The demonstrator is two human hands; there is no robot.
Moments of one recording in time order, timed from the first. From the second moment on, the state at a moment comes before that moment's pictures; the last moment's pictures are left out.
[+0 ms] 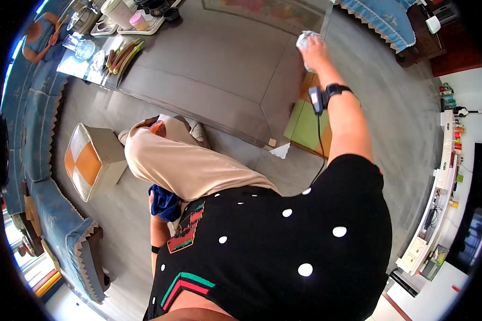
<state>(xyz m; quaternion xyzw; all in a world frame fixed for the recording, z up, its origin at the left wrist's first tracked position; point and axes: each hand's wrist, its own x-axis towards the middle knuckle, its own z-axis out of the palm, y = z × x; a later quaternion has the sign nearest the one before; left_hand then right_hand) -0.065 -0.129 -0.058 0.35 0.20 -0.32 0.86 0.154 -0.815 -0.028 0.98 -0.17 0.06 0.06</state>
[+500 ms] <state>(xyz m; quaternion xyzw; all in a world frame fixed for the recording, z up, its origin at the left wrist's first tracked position) -0.049 -0.132 -0.070 0.31 0.14 -0.38 0.86 0.028 -0.694 -0.049 0.80 -0.36 0.27 -0.39</state>
